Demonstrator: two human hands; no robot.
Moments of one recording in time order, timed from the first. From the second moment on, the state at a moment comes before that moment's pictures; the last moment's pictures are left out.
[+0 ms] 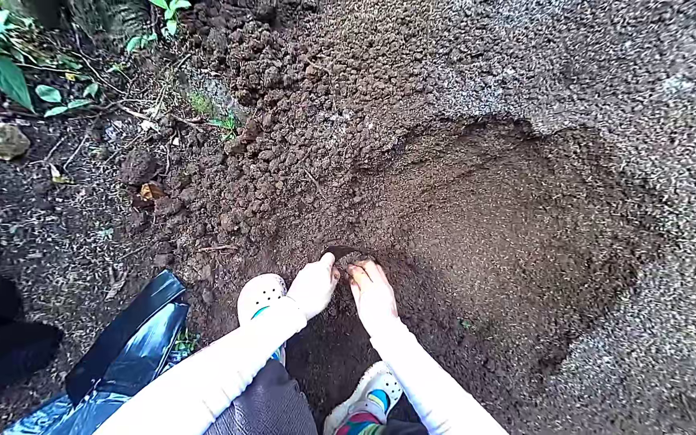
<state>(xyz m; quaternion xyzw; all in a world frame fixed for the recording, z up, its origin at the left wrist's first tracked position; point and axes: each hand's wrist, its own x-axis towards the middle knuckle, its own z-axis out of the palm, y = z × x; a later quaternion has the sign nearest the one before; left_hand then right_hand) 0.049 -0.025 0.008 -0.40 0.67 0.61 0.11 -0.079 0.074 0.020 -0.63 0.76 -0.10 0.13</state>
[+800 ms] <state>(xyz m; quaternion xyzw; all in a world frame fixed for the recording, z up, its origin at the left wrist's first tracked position) 0.033 -0.042 -0.019 -0.40 0.61 0.65 0.20 -0.149 0.045 0.035 -0.23 0.79 -0.05 0.56</state>
